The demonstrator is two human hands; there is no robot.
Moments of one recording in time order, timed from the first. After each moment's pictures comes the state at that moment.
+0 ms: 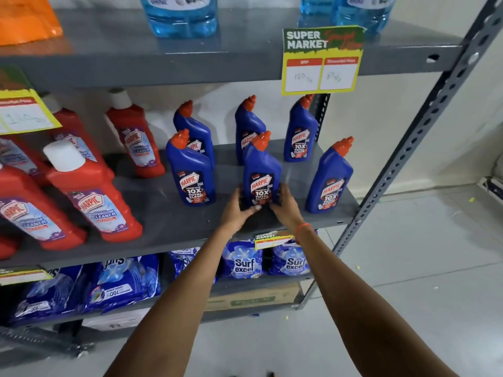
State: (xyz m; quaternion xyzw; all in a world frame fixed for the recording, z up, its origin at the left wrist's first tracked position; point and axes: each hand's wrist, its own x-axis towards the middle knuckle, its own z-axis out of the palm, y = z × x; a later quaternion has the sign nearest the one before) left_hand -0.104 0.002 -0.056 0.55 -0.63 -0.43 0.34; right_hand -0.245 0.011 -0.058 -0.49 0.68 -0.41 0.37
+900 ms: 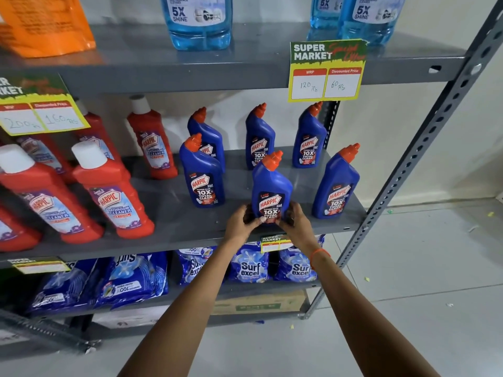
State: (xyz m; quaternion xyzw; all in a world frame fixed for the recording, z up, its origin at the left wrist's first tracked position) left_hand -0.094 0.029 -0.070 0.55 -0.62 -0.43 0.37; right_hand -0.254 0.057 -0.064 -0.53 0.65 -0.40 0.37
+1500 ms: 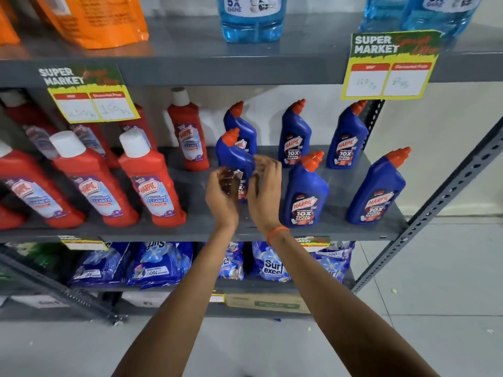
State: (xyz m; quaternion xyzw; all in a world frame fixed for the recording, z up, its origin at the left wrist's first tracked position) left_hand -0.021 0.015 -0.014 0.59 -0.45 -0.24 0.63; right_hand -0.104 0.036 0.019 -0.61 0.49 -0.61 0.17
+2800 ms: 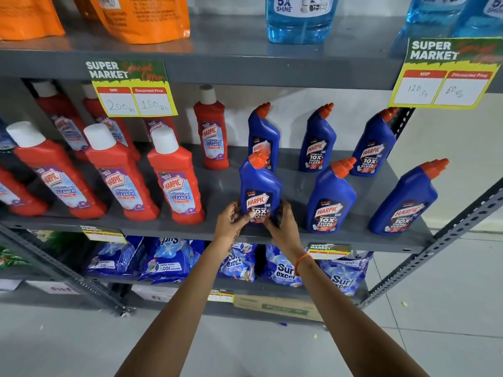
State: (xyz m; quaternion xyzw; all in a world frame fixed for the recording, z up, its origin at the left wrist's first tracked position) left_hand 0.031 0.036 -0.063 0.56 -0.45 -0.48 0.50; right_hand -0.112 0.029 -0.073 -0.55 0.59 -0.43 0.41
